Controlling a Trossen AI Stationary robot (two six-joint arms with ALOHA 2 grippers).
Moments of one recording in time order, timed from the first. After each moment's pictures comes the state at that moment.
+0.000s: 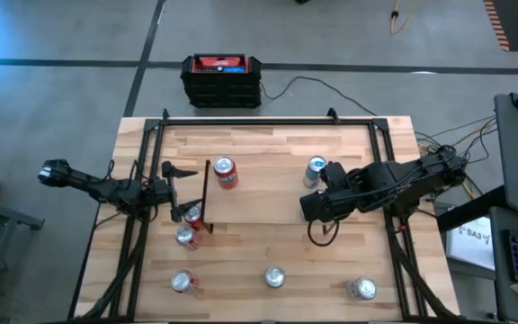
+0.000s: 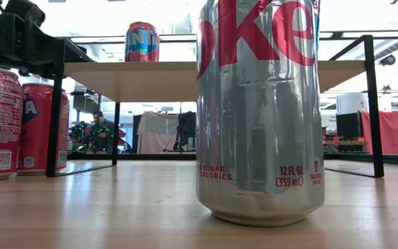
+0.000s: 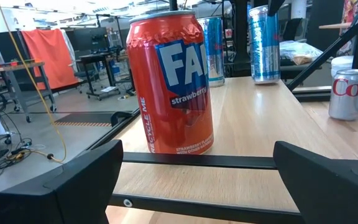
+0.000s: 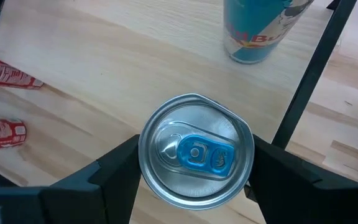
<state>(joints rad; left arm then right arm) -0.31 0.22 0.05 0.18 -0.56 0.12 0.33 1.67 1.83 -1.53 0.29 1.49</state>
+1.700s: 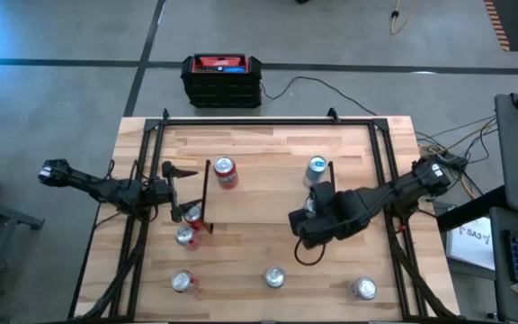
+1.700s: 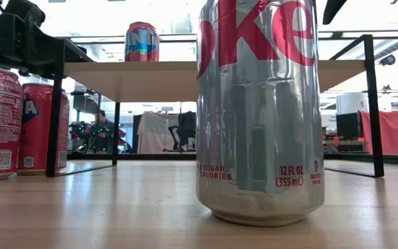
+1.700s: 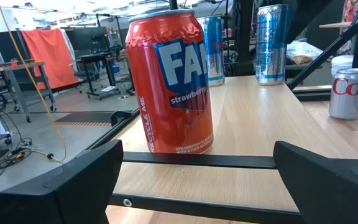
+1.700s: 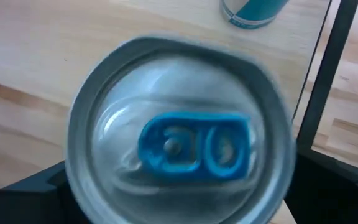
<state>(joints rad) -0.31 0.22 0.05 0.18 -0.56 0.12 0.42 1.76 1.84 -1.55 0.36 1.69</state>
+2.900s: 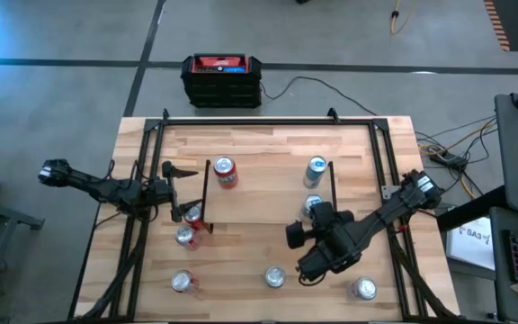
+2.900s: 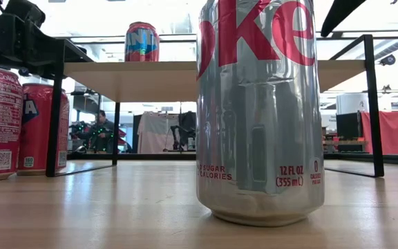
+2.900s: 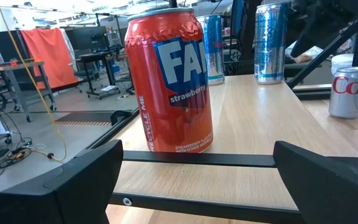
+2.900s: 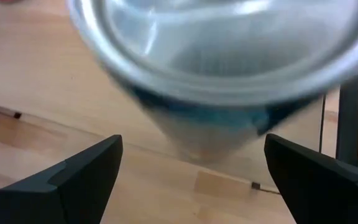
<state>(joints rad) -0.31 0.22 0.05 0.18 -0.56 0.12 0.55 1.88 1.80 -1.57 0.63 1.93</state>
